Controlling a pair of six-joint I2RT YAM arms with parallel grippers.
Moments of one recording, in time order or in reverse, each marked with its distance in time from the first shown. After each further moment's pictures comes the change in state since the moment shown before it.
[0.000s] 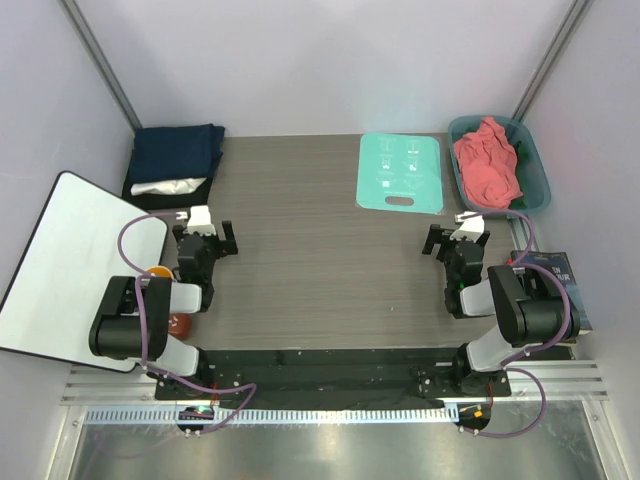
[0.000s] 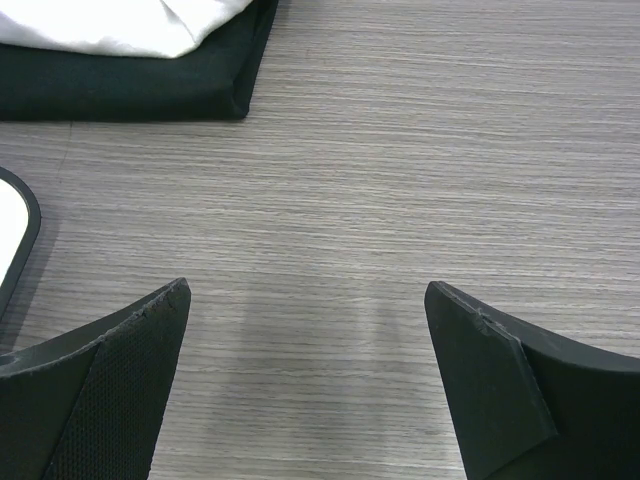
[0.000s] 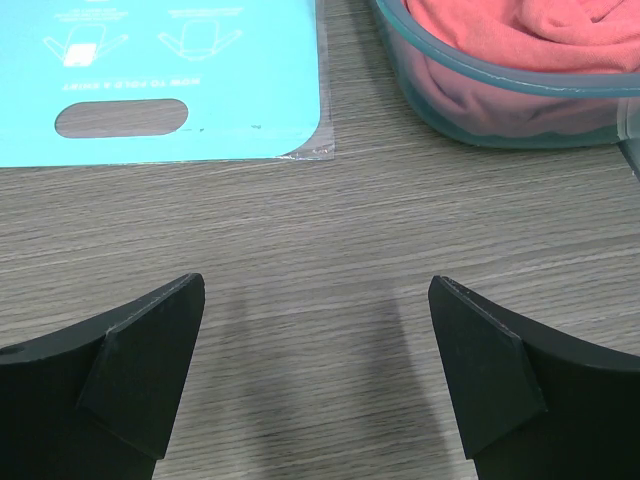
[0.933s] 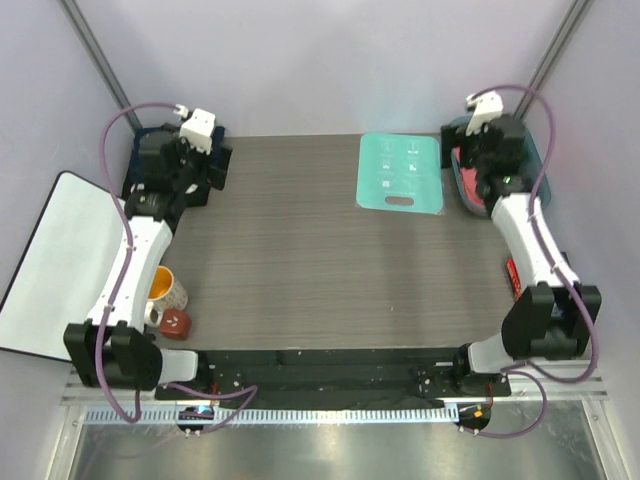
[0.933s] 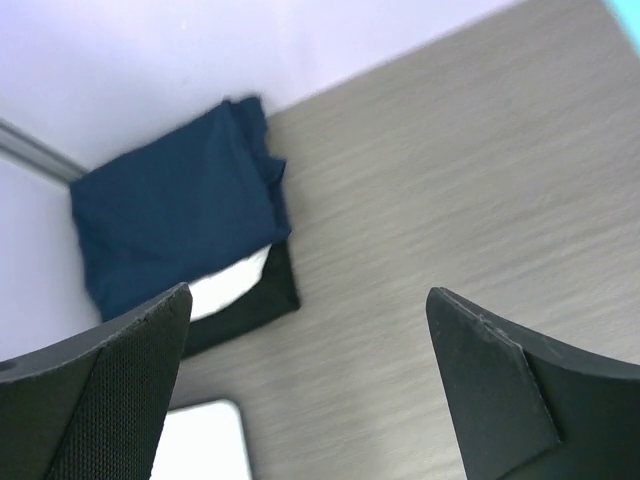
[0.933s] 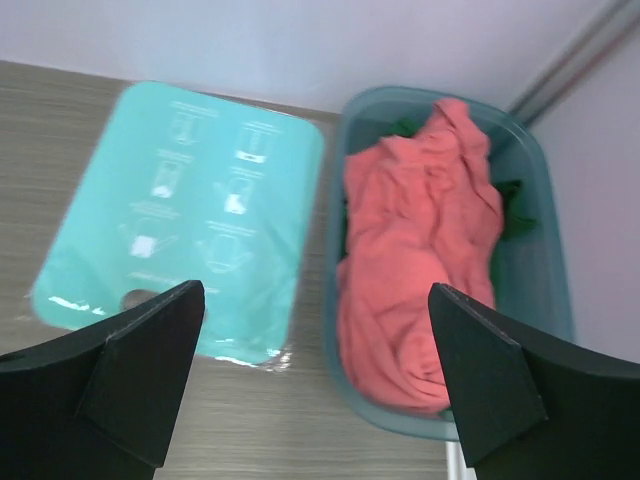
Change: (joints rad) left arm -0.013 -0.191 0.935 -1.185 0.249 0.331; right arm -0.060 -0.119 1.038 -1.236 -0.241 -0.255
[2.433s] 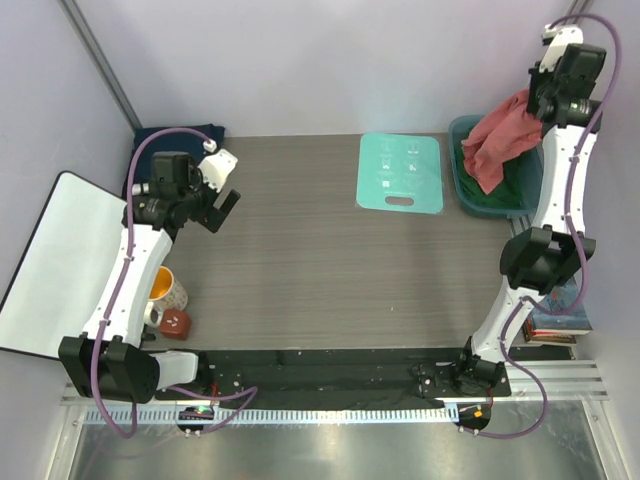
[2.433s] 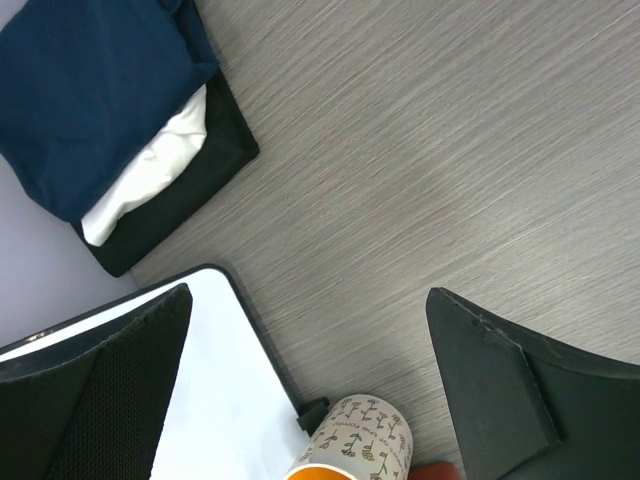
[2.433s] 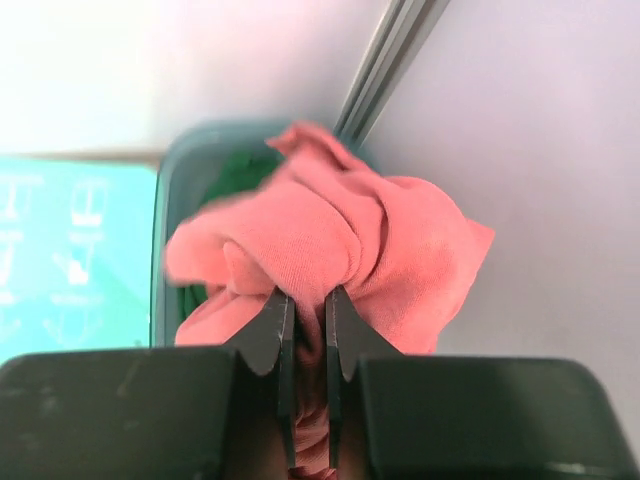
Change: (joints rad) left arm -0.047 -0.037 0.051 -0.497 -0.060 0.269; right arm -0.269 0.583 1.057 -0.603 0.005 -0.044
